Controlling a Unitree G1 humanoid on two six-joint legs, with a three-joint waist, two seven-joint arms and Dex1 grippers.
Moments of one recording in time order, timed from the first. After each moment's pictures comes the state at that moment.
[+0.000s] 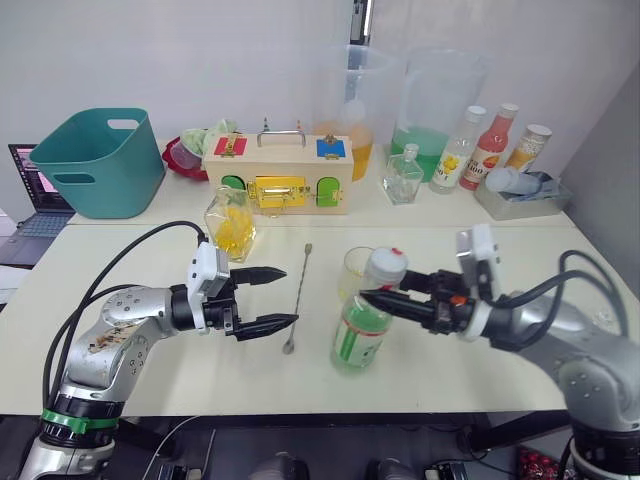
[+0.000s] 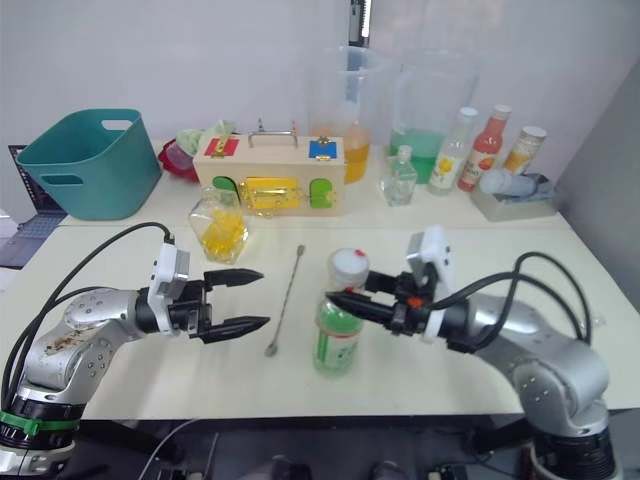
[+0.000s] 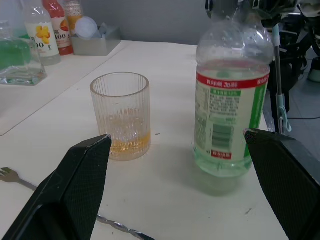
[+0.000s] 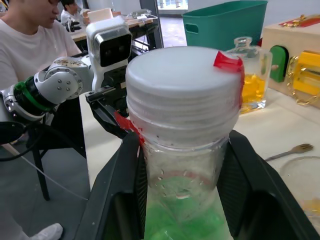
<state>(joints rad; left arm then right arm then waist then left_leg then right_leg) -0.33 0.71 0.06 -0.20 -0.61 0.39 -1.15 -0.32 -0.60 -0.12 -0.61 0.88 0.81 0.73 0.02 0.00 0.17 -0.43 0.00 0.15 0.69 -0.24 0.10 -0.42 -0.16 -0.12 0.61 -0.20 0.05</state>
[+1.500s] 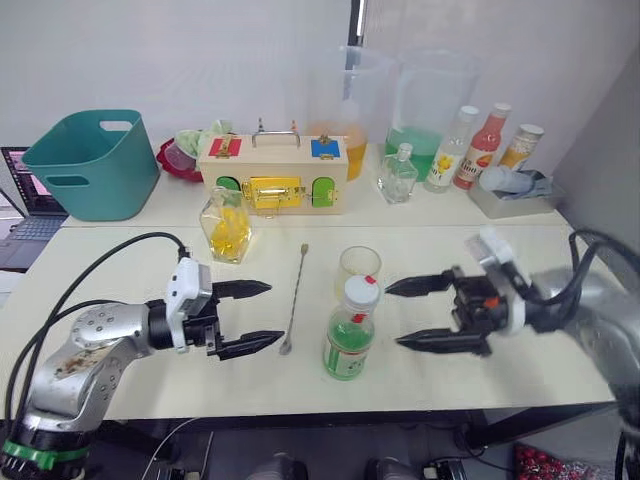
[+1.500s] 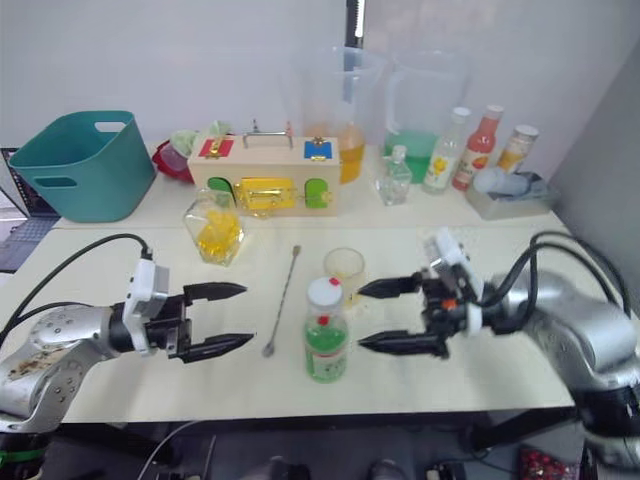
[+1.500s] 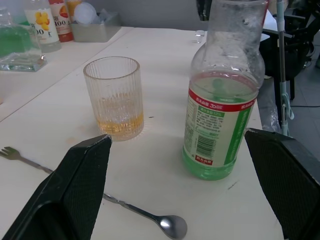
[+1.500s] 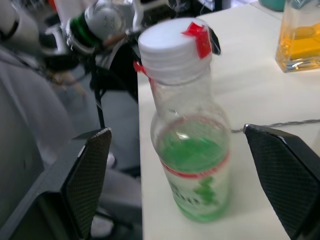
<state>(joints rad) -0.17 0.78 0.18 -0.37 -0.66 0.43 -1.10 -0.61 -0.92 0.06 -0.13 0.77 0.59 1.43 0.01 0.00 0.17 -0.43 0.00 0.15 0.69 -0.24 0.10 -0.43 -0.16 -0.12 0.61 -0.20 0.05</state>
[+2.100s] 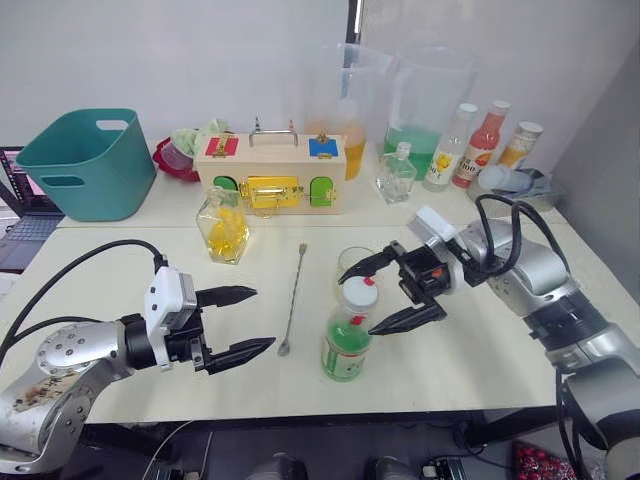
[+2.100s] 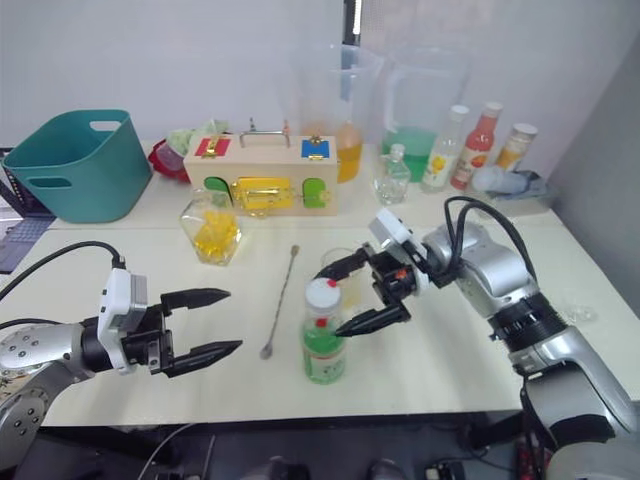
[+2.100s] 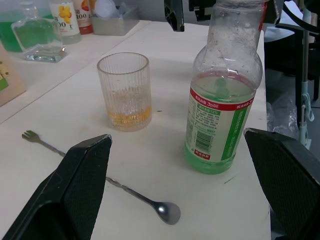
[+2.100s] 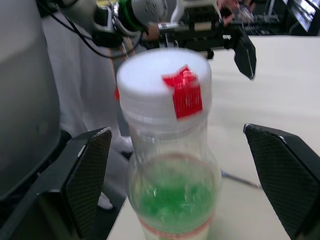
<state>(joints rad) -0.02 0.81 0.30 -0.55 -0.73 0.51 -0.98 -0.95 -0.77 0.50 0.20 0.86 0.27 1.57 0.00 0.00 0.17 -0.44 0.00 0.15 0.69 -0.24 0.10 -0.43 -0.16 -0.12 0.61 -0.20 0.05</state>
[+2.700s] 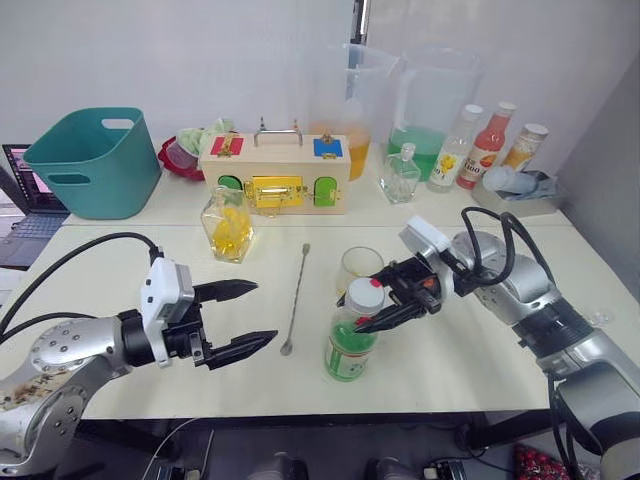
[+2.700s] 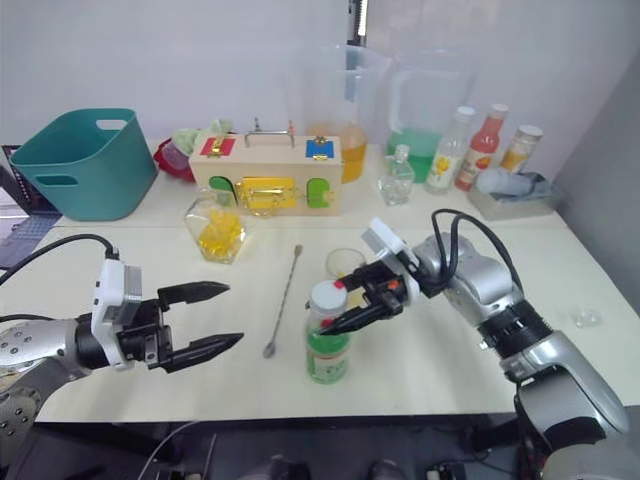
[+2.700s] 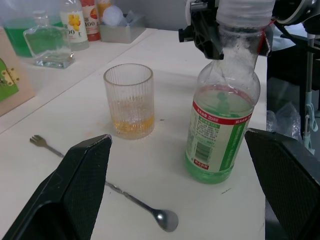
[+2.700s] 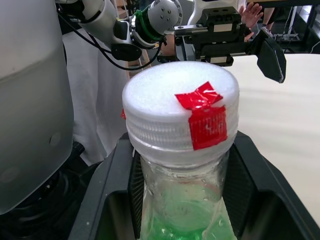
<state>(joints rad) -0.08 0.82 0.29 -0.59 -0.81 0.57 -0.94 -0.86 -0.75 0.47 0.16 0.86 0.23 1.57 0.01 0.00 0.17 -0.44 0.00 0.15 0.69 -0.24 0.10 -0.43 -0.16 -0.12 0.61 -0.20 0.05</state>
